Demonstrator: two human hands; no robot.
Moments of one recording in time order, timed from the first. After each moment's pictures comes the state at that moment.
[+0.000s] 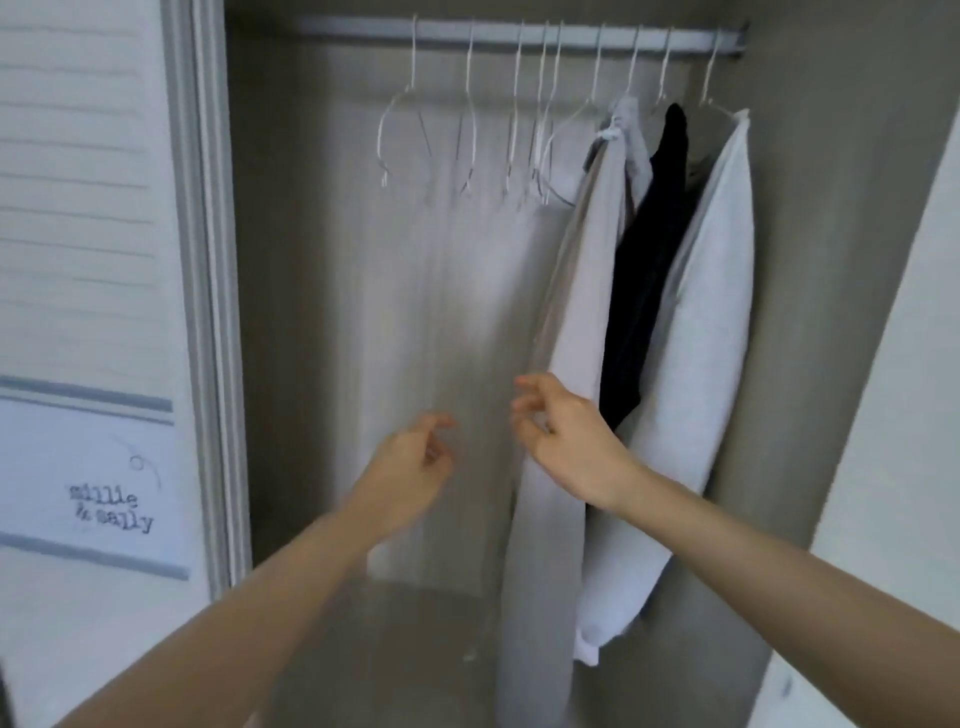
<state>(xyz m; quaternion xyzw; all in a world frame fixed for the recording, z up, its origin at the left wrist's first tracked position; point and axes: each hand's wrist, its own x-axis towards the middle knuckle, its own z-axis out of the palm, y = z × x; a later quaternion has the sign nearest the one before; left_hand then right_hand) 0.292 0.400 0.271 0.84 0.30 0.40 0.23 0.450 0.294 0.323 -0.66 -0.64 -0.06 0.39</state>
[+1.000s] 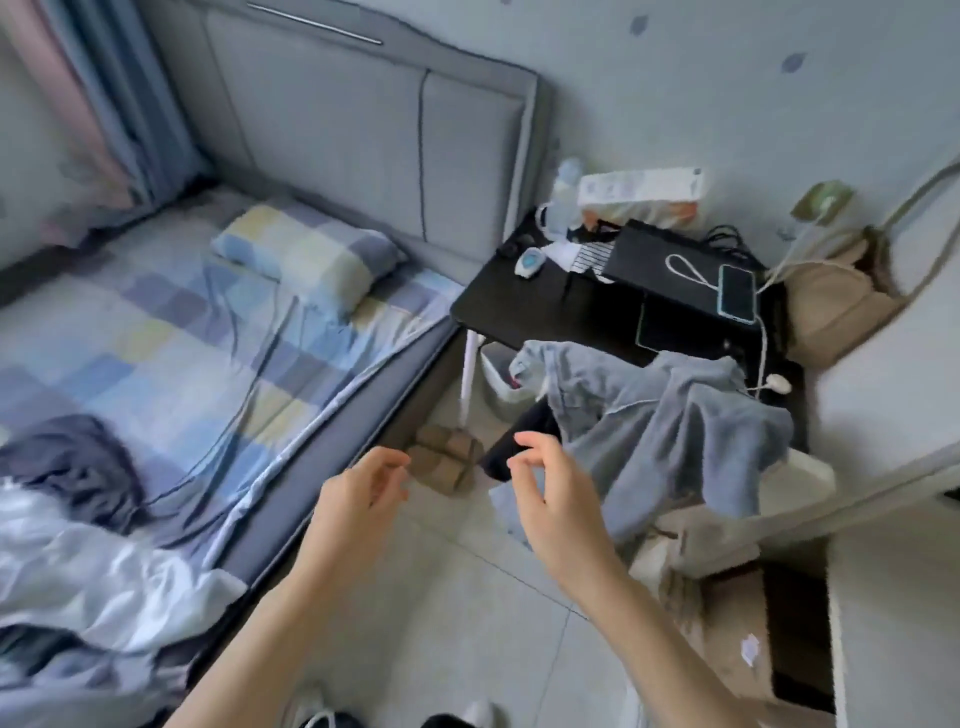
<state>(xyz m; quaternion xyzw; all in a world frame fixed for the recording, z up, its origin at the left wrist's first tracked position) 0.204 -0.231 -0.040 0.04 0.88 0.47 0.06 0.252 -0.026 0.003 -0.09 -0.89 0.44 0.08</state>
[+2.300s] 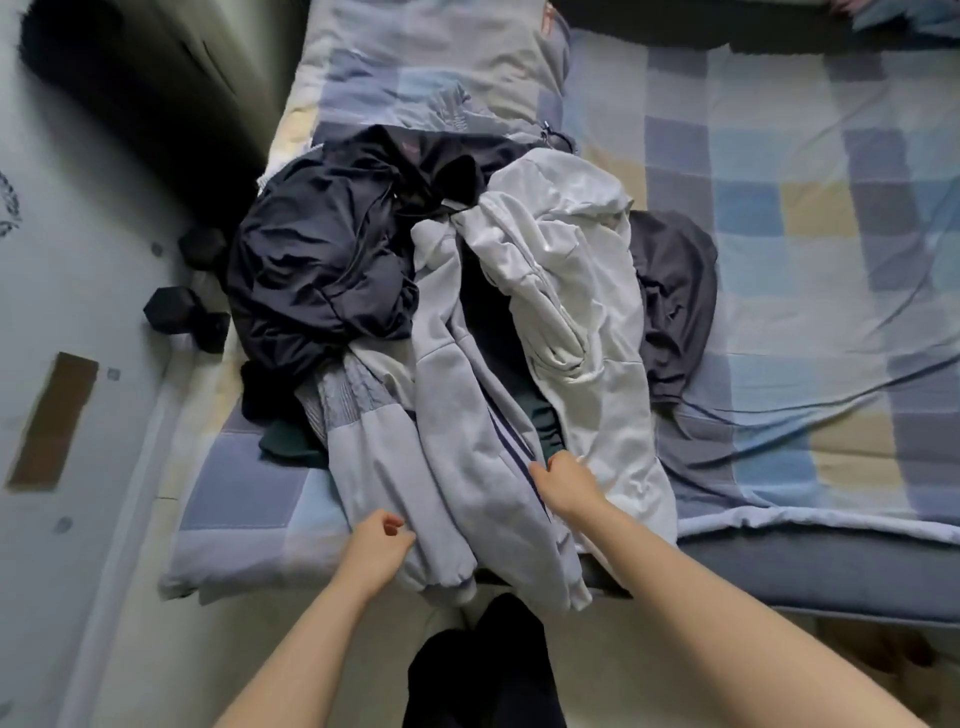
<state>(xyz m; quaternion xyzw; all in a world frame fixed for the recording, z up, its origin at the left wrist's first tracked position) 0.422 -0.895 -0.385 -0.66 0.54 0.51 0.14 0.186 -0.828 -0.393 0.22 -0.84 0.07 -0.49</state>
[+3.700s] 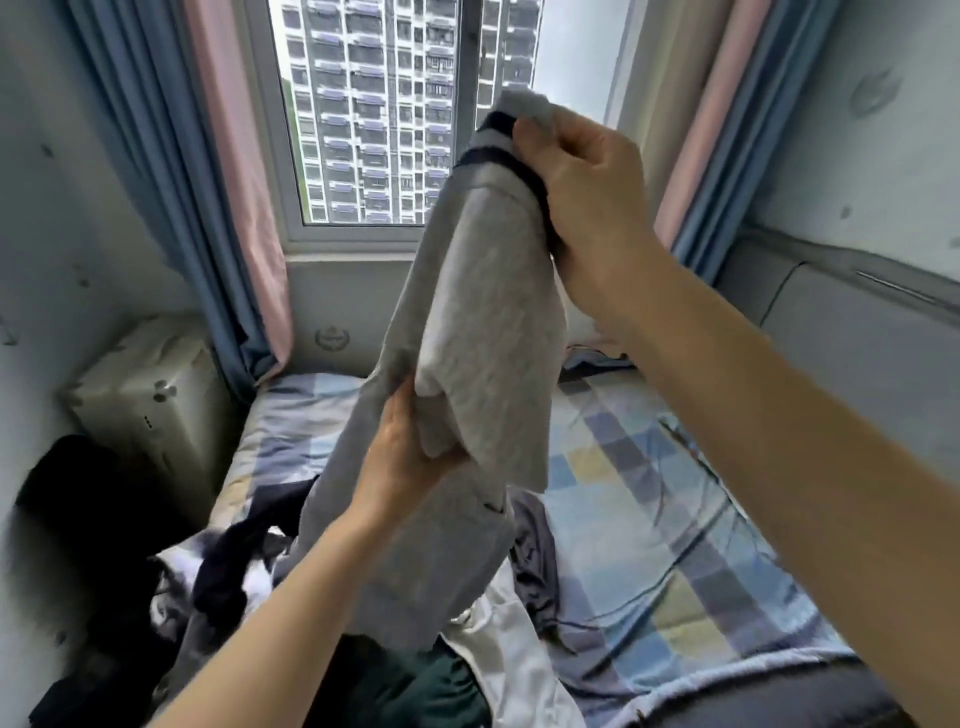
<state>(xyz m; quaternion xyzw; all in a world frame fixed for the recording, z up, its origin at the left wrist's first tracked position) 0.271 -0.960 0.064 -0.28 0.81 0.41 -0.31 0.175 -0.851 0.297 0.37 -0.59 0.71 -0.04</state>
